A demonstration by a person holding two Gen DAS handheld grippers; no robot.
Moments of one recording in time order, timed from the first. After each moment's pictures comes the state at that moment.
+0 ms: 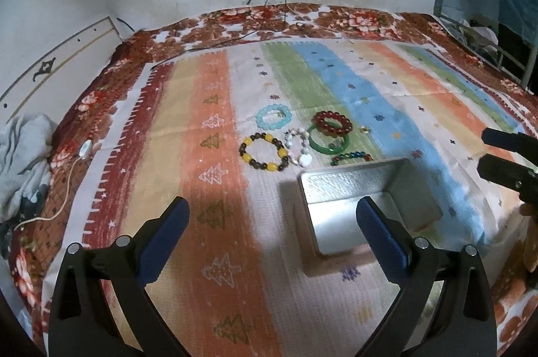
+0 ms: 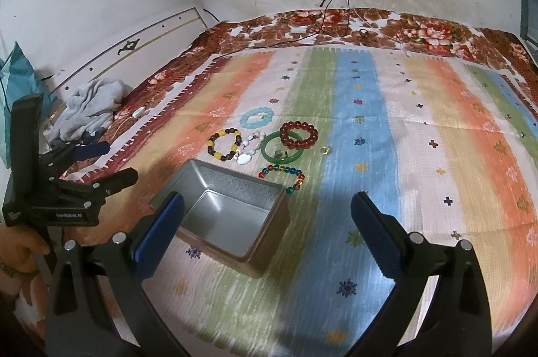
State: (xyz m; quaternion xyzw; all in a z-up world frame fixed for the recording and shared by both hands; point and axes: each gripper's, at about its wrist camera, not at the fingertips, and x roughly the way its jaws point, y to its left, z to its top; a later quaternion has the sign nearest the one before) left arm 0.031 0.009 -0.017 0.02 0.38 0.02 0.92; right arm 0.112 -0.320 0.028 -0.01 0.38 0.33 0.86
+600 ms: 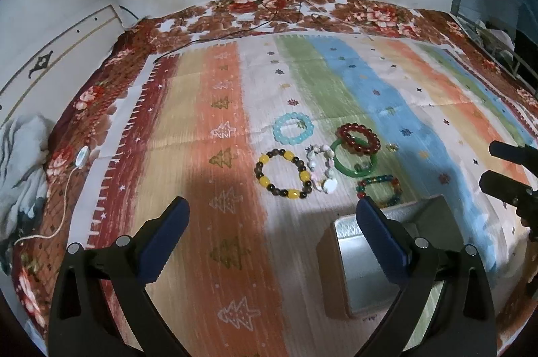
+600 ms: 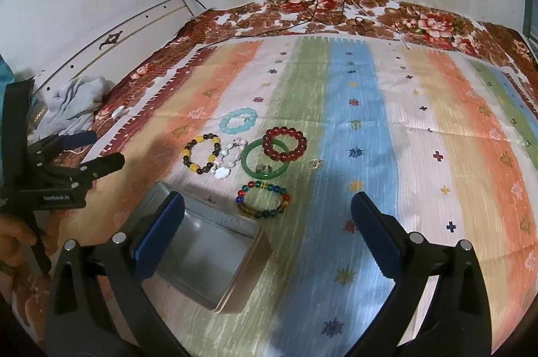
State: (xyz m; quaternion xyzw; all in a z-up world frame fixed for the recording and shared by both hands) left arm 0.092 0.032 -0.016 0.01 0.41 0.03 0.91; right arm 0.171 -0.298 0.015 -0.02 0.41 0.31 0.86
